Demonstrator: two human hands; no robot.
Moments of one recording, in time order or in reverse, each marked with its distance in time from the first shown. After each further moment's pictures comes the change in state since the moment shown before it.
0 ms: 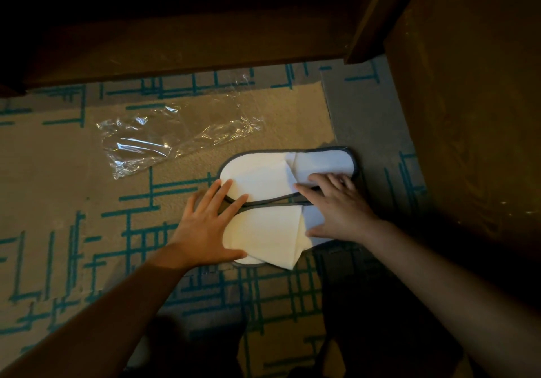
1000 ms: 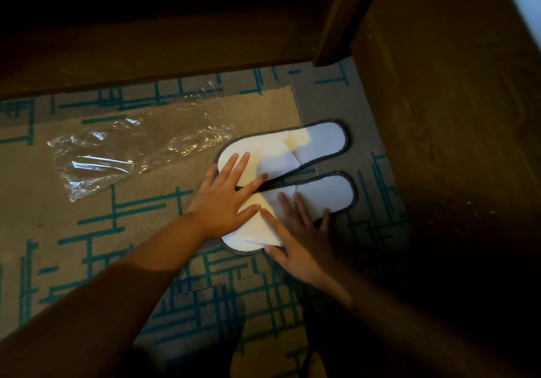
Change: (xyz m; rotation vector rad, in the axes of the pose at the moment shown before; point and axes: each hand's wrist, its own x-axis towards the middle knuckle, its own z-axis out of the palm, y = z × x) left_hand 0.086 0.039 -0.033 0.030 0.140 0.169; right_hand -0.022 -0.046 0.030 0.177 -0.085 0.228
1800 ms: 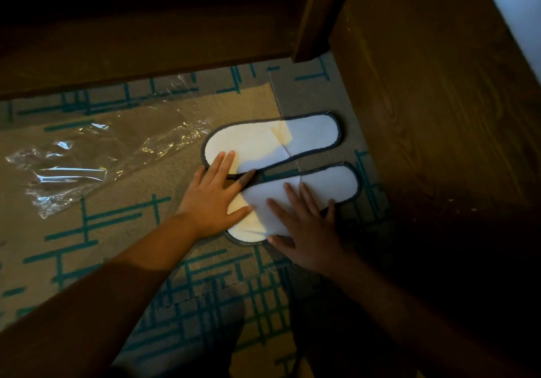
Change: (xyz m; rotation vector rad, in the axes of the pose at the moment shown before) left_hand 0.024 0.004 0.005 0.029 -0.080 -0.016; right_hand 0.006 0.040 -0.006 0.010 0.086 0.051
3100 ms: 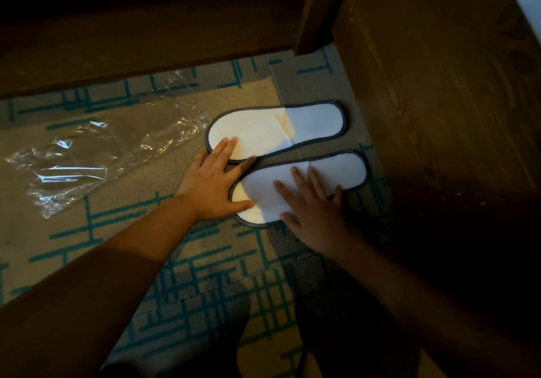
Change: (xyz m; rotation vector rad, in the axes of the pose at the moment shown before) left_hand 0.015 -0.017 -0.008 0.042 0.024 0.053; right_hand 0.014 0.005 -0.016 -0.062 0.008 0.037
